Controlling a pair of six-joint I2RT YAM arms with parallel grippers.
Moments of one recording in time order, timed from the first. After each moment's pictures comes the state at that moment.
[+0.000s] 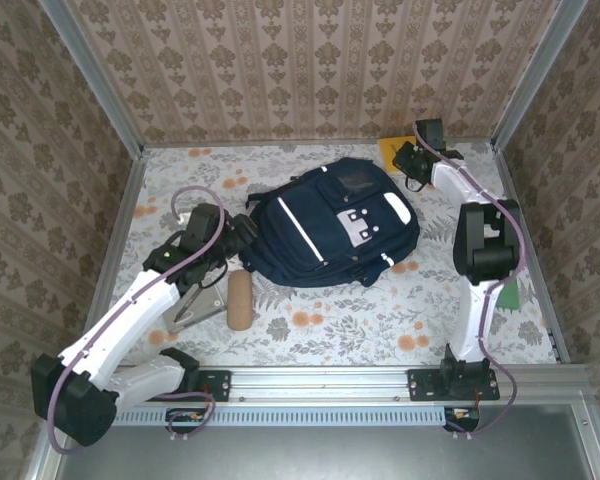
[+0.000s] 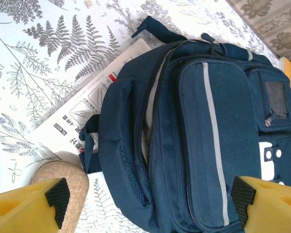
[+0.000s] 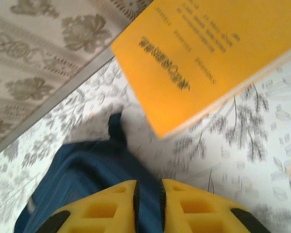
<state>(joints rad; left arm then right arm) -0.56 1.03 0.90 -0.63 -0.17 -0.99 0.02 2.13 1.72 -0.36 -0.07 0.70</state>
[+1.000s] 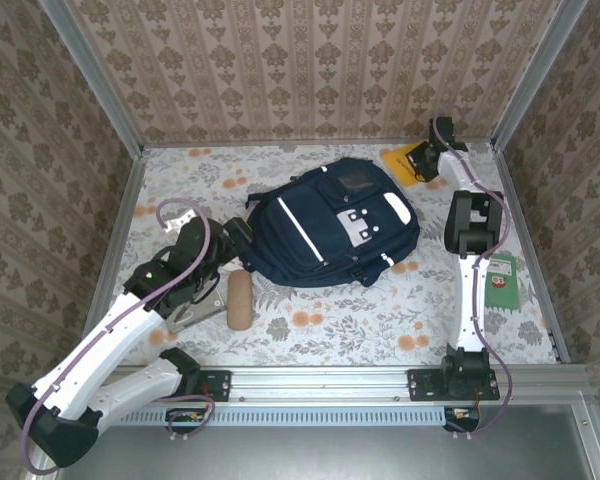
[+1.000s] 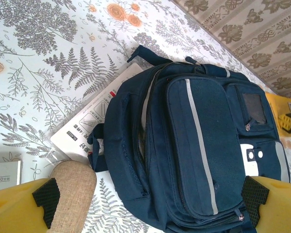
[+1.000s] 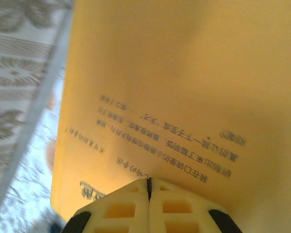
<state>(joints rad) -0.67 0.89 0.92 -0.73 -0.33 -1.01 -0.11 2.51 2.16 -0.61 -0.12 0.90</state>
